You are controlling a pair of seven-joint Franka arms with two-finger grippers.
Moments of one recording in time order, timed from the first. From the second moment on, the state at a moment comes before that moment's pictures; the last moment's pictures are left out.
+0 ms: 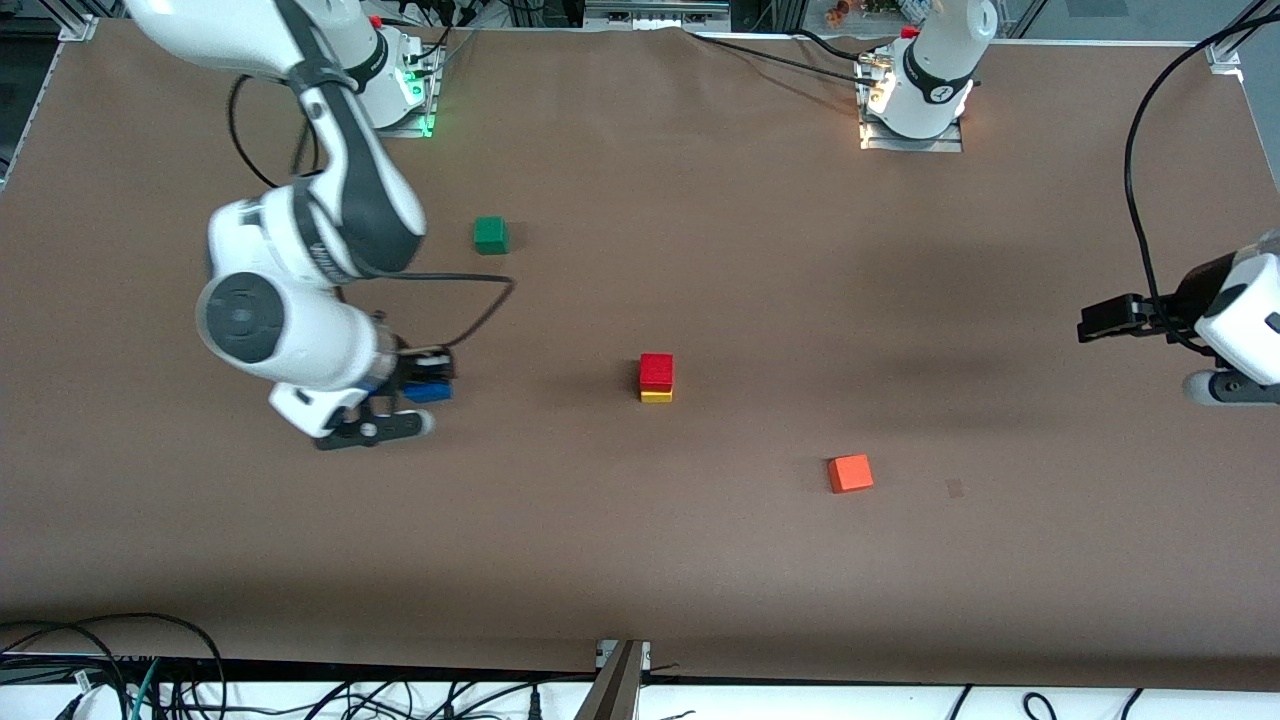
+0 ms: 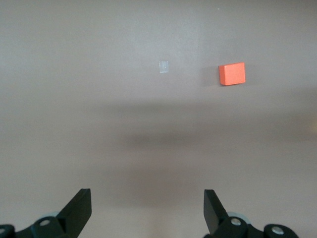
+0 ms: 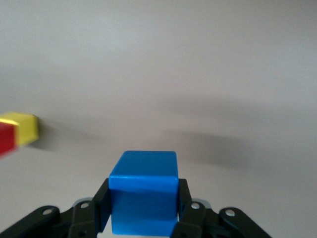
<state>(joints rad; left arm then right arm) 0.13 0.32 -0.18 -1.26 0.07 1.44 -0.06 0.41 0.61 -0.01 -1.27 0.10 1.79 0.26</state>
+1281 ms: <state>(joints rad) 0.18 0.17 -0.17 -1.51 0.03 1.53 -0.05 0.73 0.84 0.02 -1.09 0.08 2.00 0.76</state>
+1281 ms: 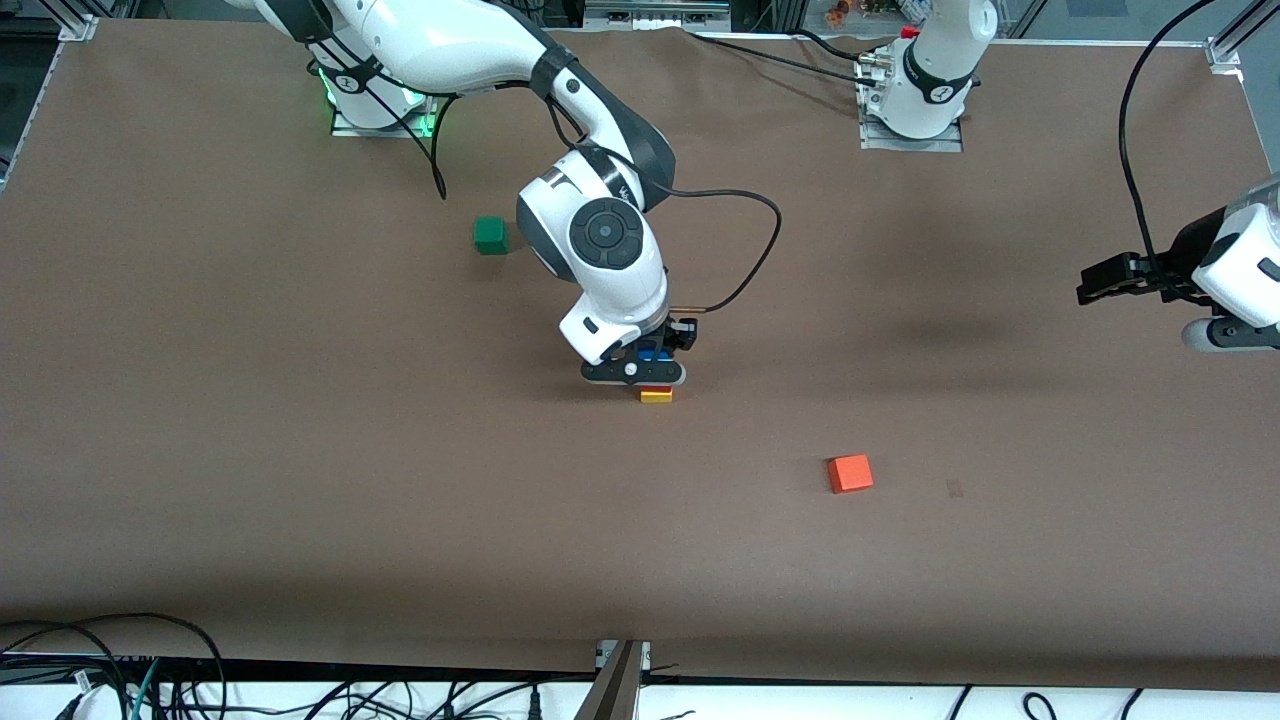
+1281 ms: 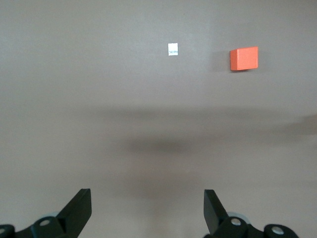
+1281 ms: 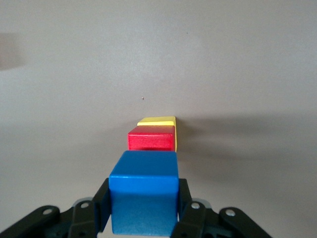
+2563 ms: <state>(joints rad) 0.18 0.17 -0.19 -1.51 0.03 1.54 -0.05 0.73 0.87 0.02 -1.08 0.06 2.04 0.76</state>
